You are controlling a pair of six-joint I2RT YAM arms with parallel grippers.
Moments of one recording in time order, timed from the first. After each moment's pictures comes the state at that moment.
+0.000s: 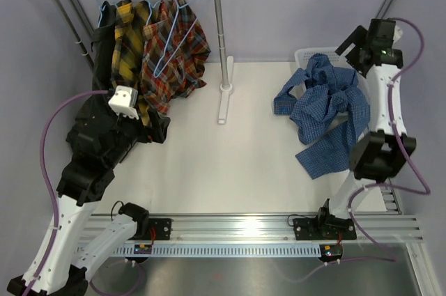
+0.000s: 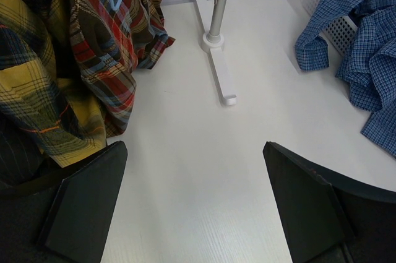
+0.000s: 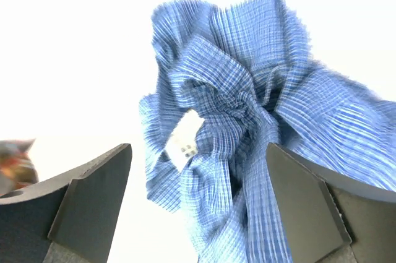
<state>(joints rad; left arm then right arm) -0.39 0.69 1.09 -0.64 -0.03 -0.15 -0.20 1.87 1.97 -0.78 0.07 0.54</state>
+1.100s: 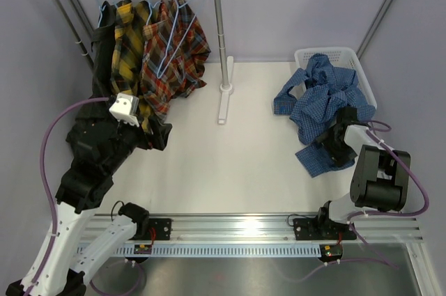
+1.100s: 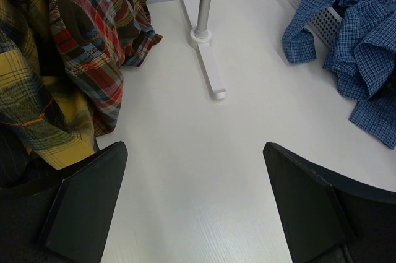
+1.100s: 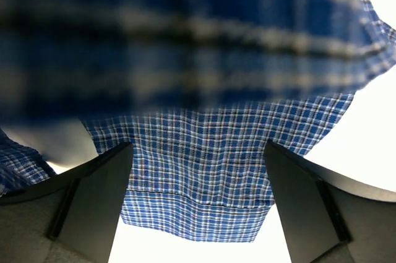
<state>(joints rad) -0.41 0.63 1.04 -0.64 0.00 -0.15 -0.21 1.52 0.81 -0.57 0.14 0.81</state>
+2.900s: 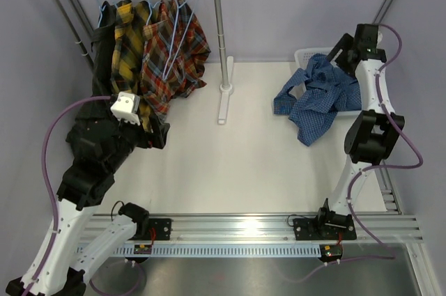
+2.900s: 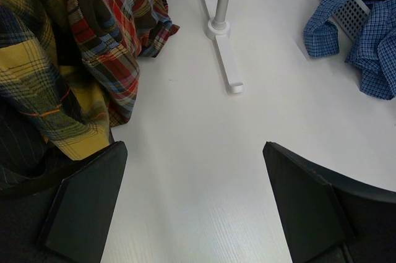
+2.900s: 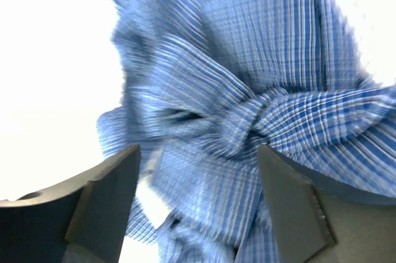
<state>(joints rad) -0.42 0.65 1.04 -0.66 -0.06 -0.13 -0.19 2.06 1.99 -0.68 0.03 0.50</state>
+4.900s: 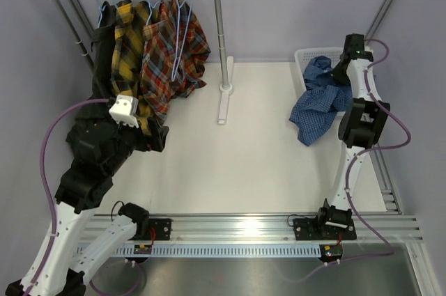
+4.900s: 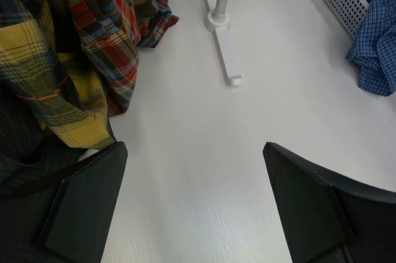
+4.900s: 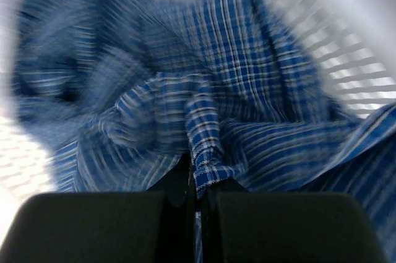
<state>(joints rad) -0.42 0.63 1.04 -0.70 -0.07 -0.16 -0.19 2.29 2.21 -0.80 0.22 0.50</state>
